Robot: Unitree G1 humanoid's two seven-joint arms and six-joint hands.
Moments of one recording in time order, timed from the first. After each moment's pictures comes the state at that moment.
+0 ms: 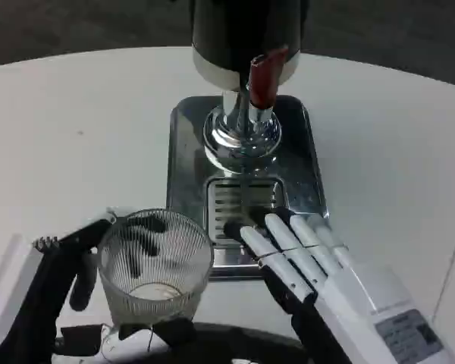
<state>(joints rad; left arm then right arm) 0.20 0.35 0.19 -0.18 0.32 -0.70 0.04 0.44 -0.21 0.33 -0.87 -1.07 -0.14 0.12</state>
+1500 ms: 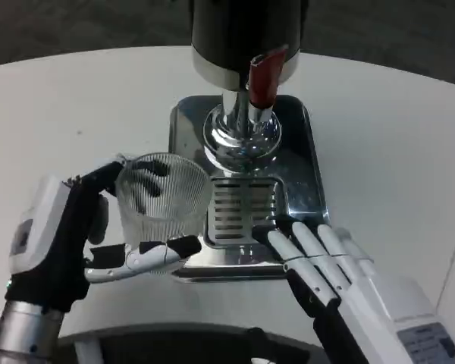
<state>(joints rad) -0.21 0.34 0.13 0.25 0.48 -0.66 0.20 0.54 -0.13 0.31 -0.90 -1.11 -0.14 0.12</state>
